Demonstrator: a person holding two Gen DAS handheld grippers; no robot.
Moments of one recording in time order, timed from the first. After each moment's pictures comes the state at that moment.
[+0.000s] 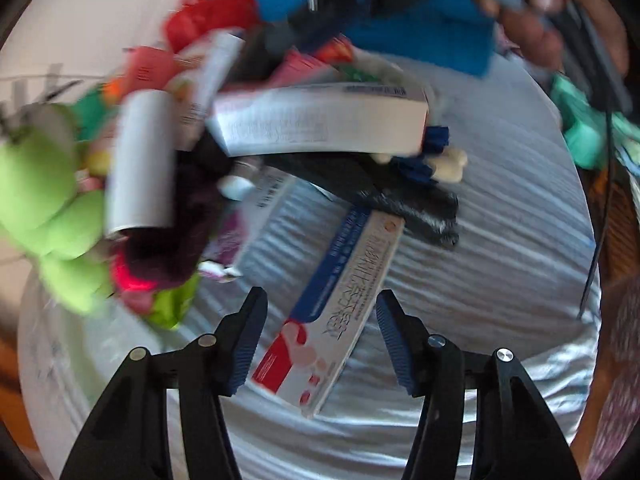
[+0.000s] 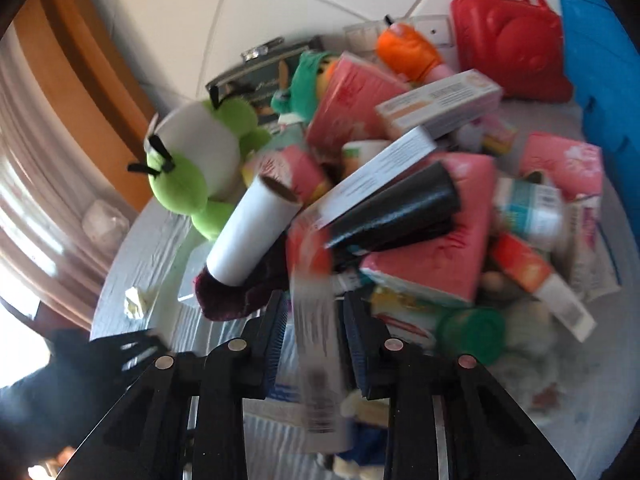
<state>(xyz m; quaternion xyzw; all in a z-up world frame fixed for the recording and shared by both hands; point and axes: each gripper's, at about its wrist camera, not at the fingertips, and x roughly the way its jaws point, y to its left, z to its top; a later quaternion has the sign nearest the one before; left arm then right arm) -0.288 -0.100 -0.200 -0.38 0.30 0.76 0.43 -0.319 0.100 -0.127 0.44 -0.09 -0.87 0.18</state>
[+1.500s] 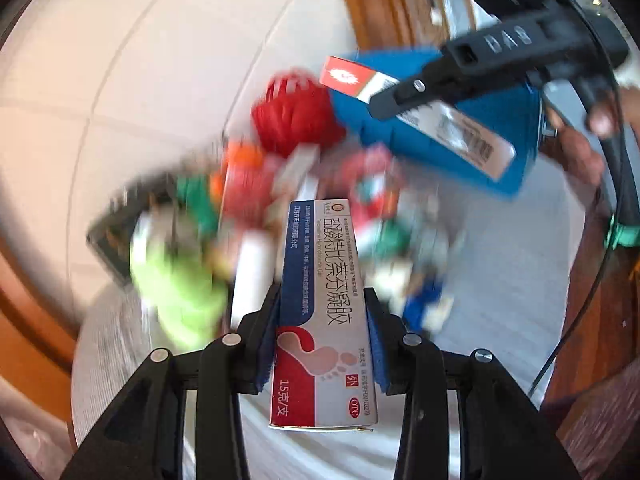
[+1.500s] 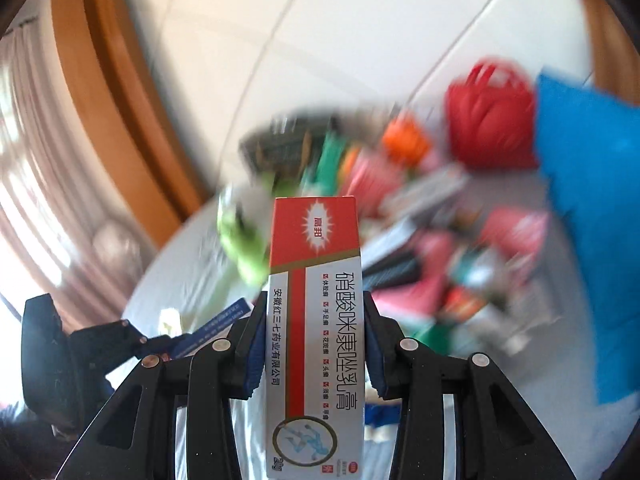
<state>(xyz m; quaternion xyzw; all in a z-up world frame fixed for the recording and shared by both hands) -0.233 -0.084 -0.043 -0.25 0.22 0.89 0.32 -0.252 0.094 -0.008 0.34 -0.08 -0.92 0.16</state>
